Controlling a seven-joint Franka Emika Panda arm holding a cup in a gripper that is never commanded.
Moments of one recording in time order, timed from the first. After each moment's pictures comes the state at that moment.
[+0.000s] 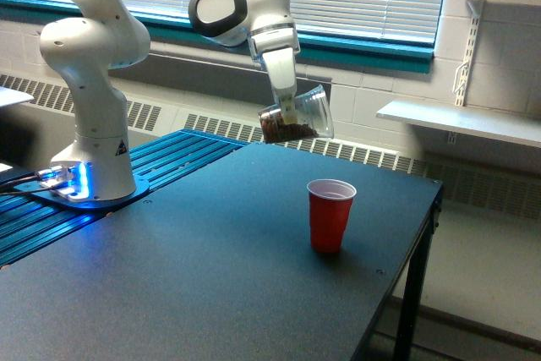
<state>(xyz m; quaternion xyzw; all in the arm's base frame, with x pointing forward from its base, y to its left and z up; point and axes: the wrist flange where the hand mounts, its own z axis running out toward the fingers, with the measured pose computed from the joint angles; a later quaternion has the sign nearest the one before) 0.431 -0.011 0.355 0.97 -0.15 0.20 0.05</state>
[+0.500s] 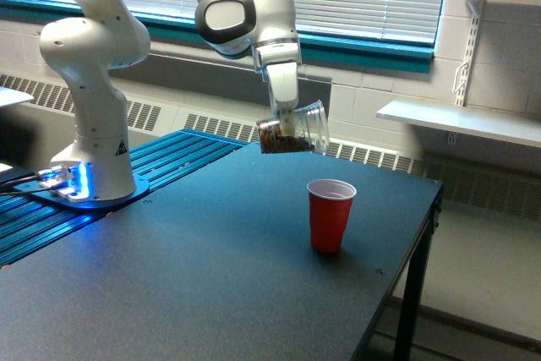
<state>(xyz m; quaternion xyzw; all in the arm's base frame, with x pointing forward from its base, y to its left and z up) 0.431 0.001 0.333 0.97 -0.13 0.18 0.07</state>
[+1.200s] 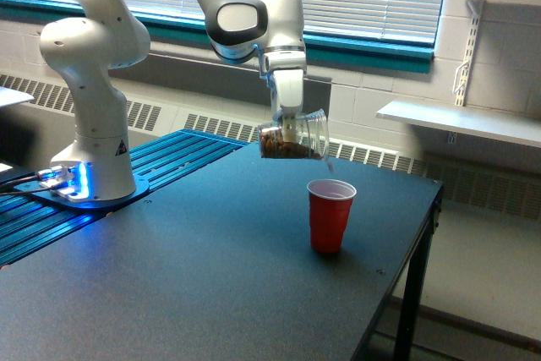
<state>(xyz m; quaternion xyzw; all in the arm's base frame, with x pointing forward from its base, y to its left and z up) 0.435 0.013 0.320 0.97 -0.12 0.15 0.11</state>
